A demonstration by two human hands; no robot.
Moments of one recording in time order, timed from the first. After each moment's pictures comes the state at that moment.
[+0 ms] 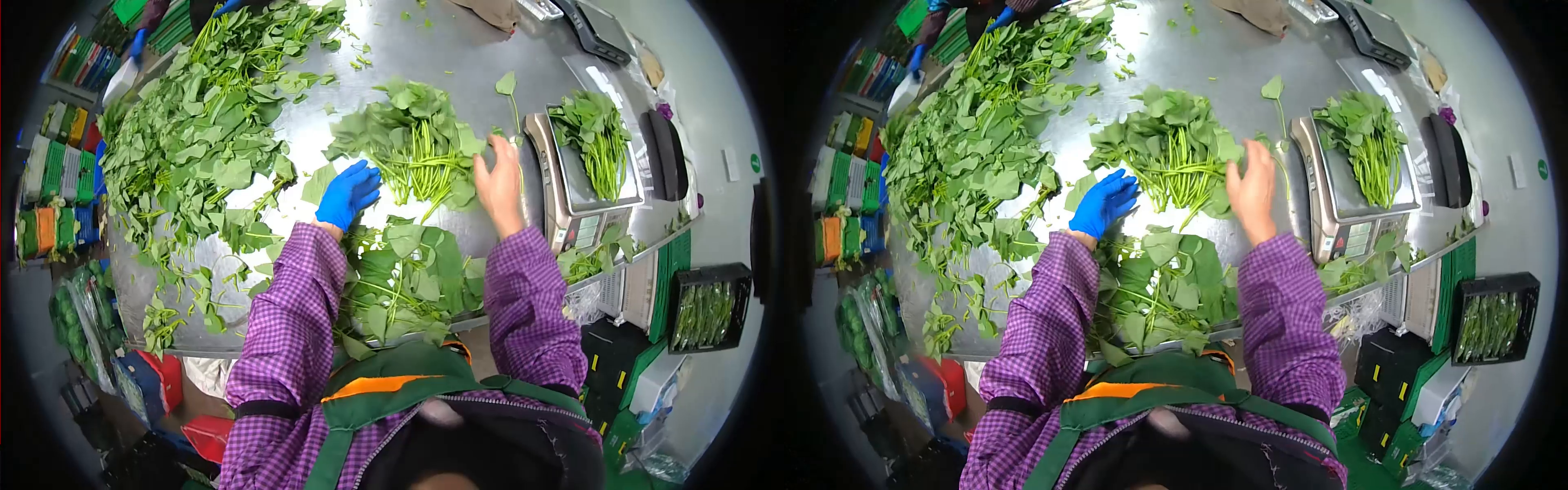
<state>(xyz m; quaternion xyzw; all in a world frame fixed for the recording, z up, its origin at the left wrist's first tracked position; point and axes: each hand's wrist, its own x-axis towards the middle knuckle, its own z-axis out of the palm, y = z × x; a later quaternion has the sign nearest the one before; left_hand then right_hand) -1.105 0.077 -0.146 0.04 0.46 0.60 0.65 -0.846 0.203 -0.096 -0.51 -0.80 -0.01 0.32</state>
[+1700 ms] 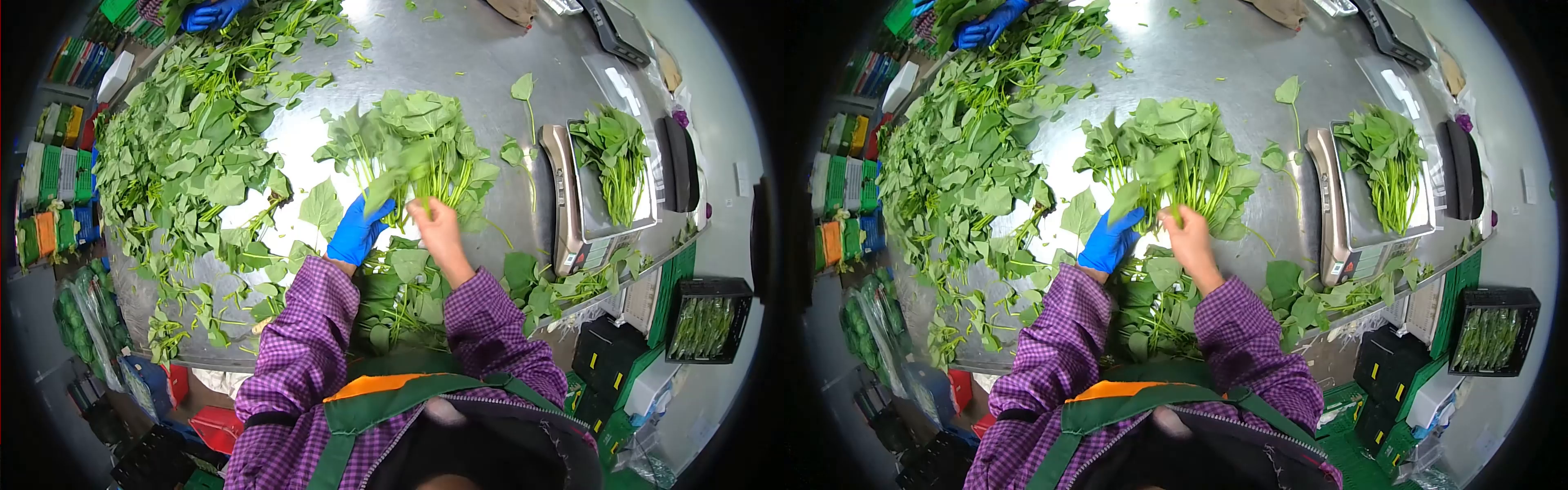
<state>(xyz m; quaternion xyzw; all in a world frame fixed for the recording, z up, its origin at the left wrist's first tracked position) -1.077 0.082 -0.154 0.07 0.43 0.63 0.64 -0.924 0.138 -0.145 -0.51 -0.57 0.59 0.25</state>
